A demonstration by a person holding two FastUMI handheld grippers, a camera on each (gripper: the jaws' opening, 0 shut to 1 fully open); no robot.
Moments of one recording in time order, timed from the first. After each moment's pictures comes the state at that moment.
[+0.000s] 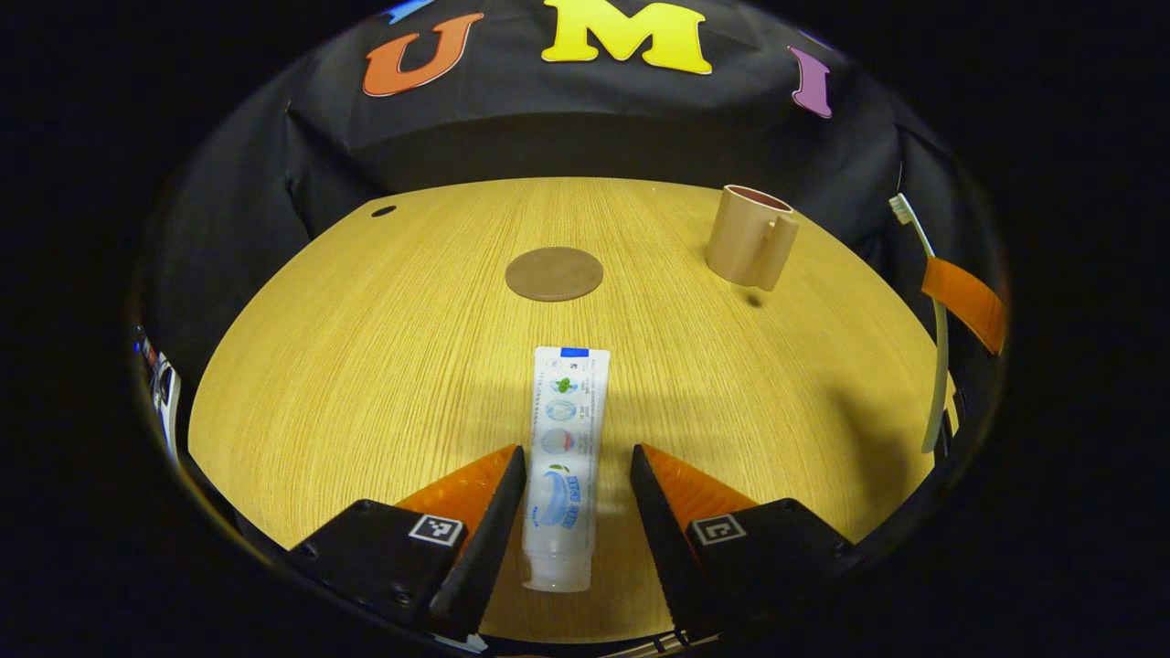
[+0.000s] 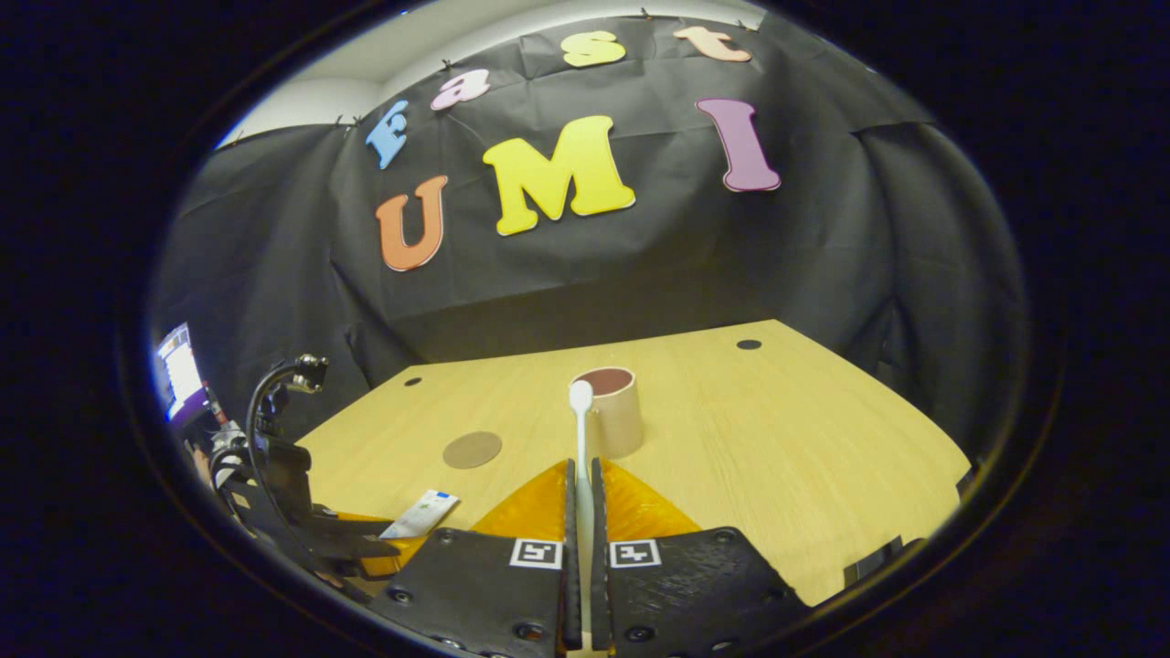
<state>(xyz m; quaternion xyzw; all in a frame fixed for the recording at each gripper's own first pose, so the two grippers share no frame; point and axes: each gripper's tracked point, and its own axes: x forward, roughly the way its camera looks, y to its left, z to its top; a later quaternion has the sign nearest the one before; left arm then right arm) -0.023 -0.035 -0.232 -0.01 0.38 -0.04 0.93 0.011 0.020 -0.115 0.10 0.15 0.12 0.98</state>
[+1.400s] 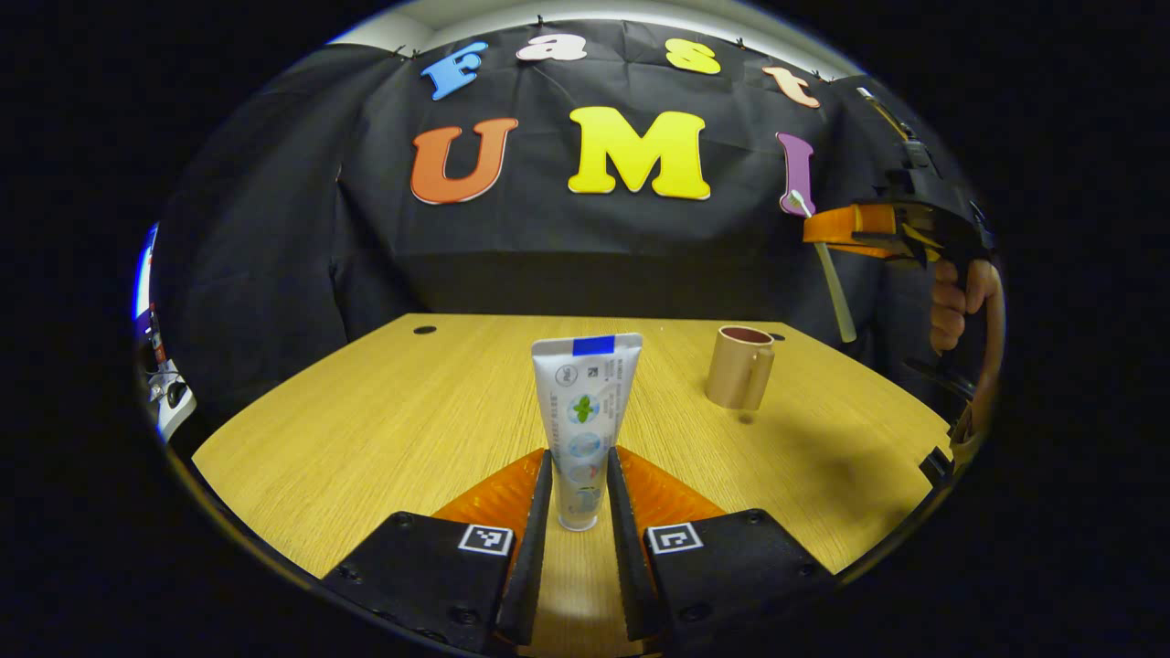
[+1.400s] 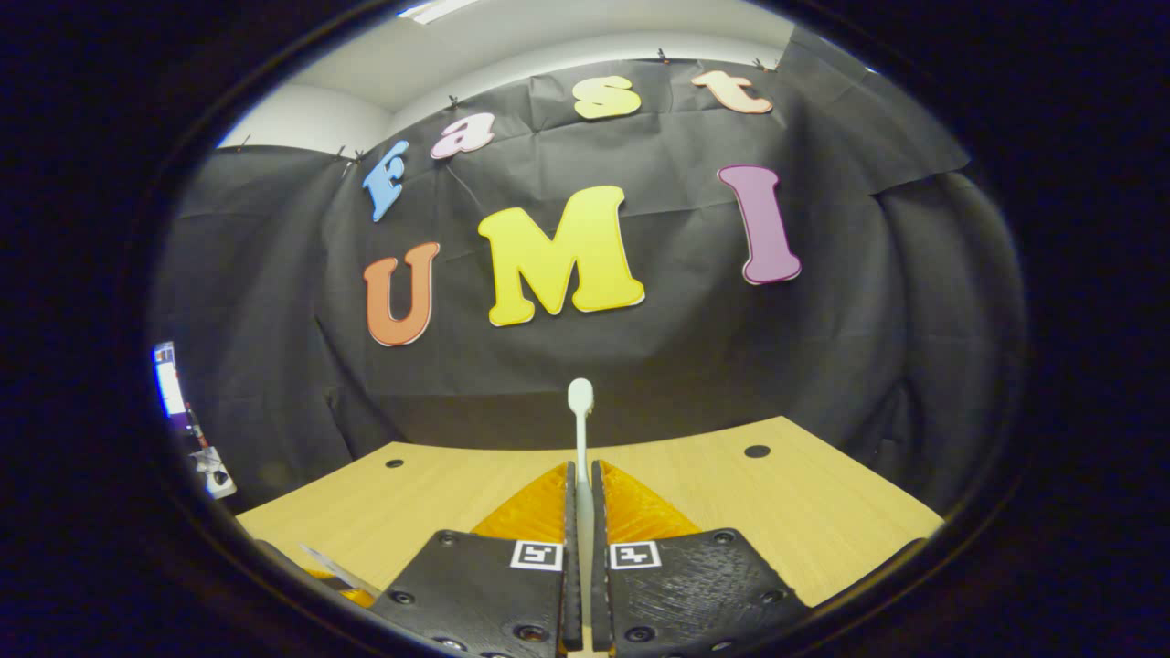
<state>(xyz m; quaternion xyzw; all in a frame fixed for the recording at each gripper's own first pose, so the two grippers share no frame) -0.014 -0.004 -0.135 0.00 0.10 -0.01 0.99 0.123 0.041 0.003 0.08 0.03 0.11 0.99</state>
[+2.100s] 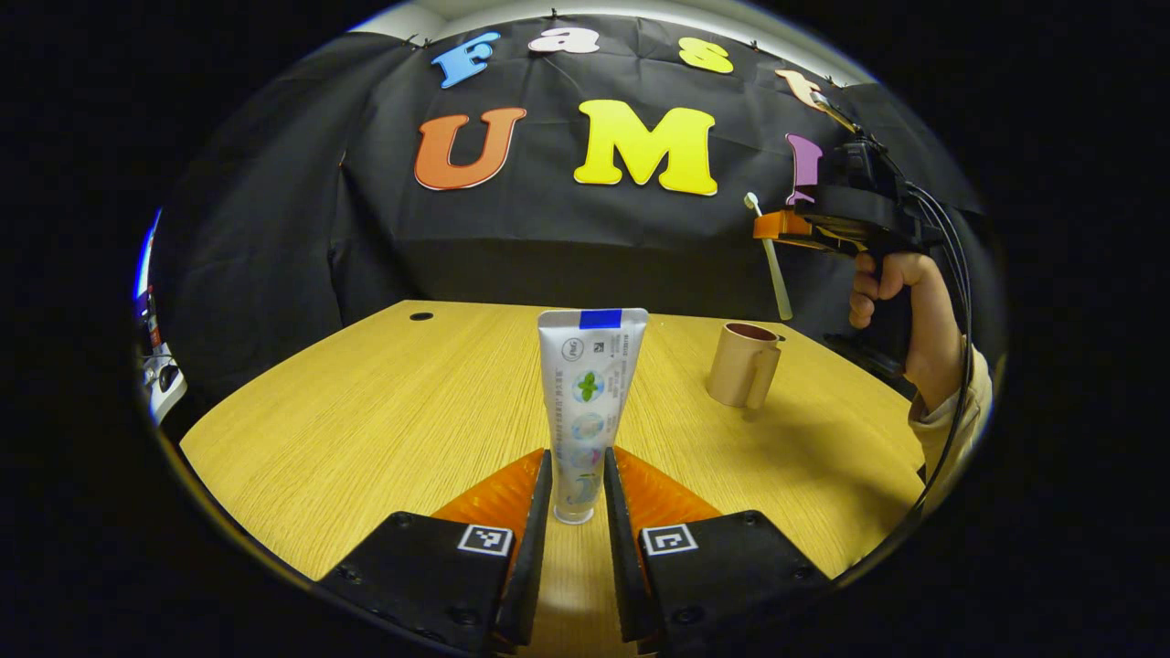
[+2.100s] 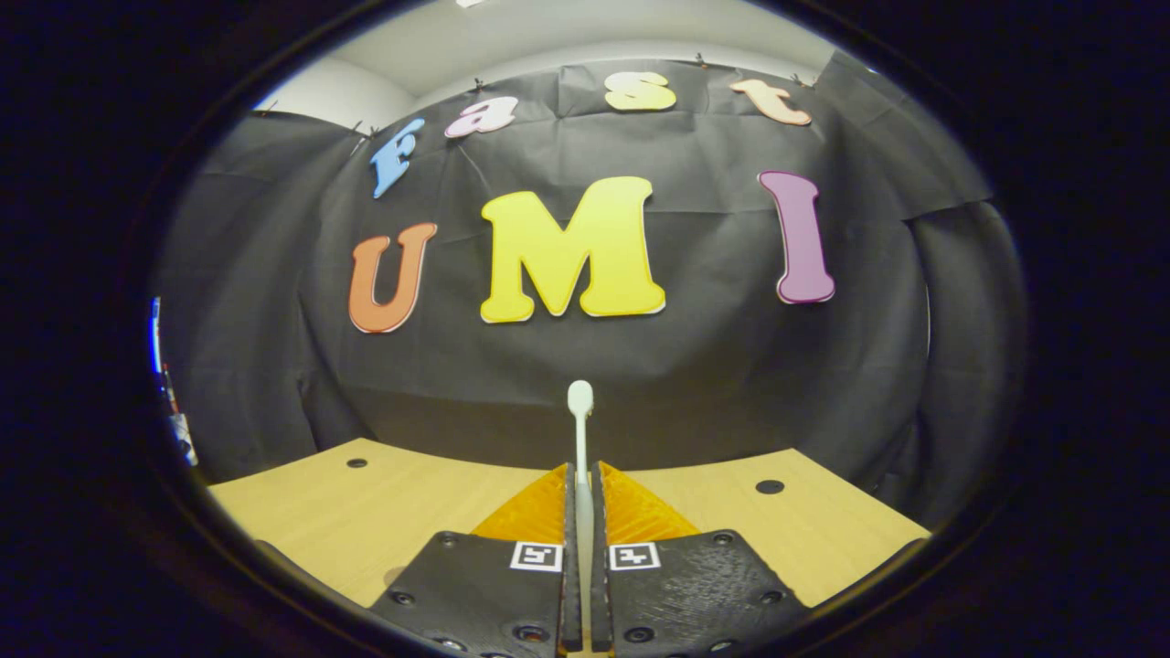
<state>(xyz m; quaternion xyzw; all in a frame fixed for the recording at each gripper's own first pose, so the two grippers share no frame) -0.002 -0.007 -0.171 -0.02 0.14 -0.01 0.99 0.207 0.060 0.000 0.05 0.00 0.09 0.99</state>
